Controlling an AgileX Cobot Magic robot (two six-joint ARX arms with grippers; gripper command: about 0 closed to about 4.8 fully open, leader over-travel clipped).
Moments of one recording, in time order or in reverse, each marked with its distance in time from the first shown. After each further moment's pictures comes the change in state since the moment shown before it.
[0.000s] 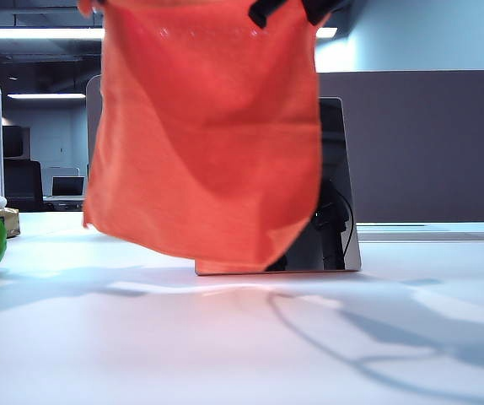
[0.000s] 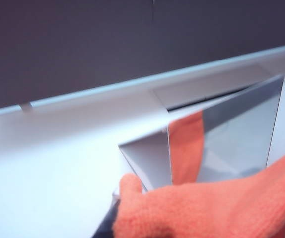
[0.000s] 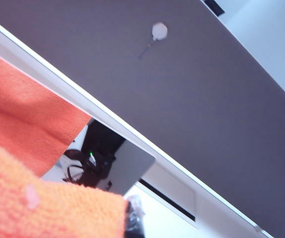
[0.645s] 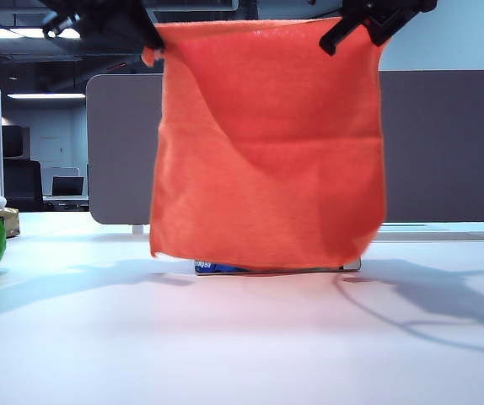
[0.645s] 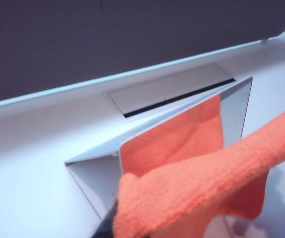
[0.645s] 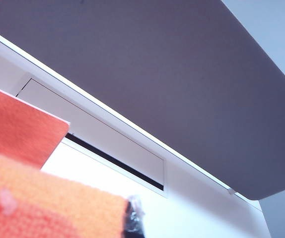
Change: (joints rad) left arm -0.001 0.225 0.000 0.227 0.170 -0.039; right arm -0.234 -0.013 0.000 -0.040 -0.084 0.000
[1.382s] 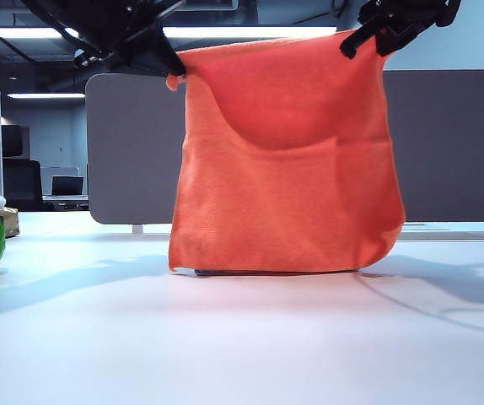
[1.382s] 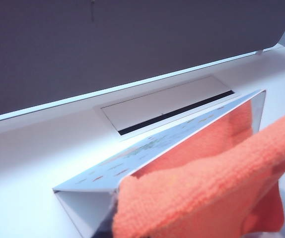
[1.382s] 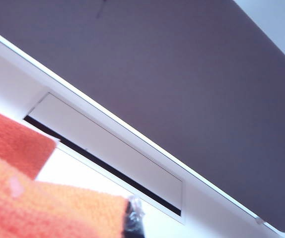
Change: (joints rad) left arm 0.001 0.141 0.004 0.200 0.028 -0.005; right arm -0.153 0.000 0.000 0.030 -0.282 -0.025
